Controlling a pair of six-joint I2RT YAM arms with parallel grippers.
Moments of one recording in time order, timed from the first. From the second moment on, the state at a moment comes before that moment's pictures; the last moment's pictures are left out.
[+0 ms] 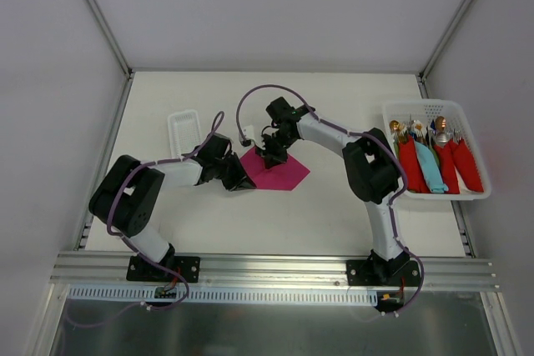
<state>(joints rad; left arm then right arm) -0.47 1.62 0.71 -0.04 0.43 -0.97 0.67 2.14 1.66 -0.80 -0.58 -0.93</state>
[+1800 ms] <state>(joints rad) -0.47 1.73 0.65 0.20 0.47 -1.22 0.48 1.90 0.88 0.19 -0.75 0.84</state>
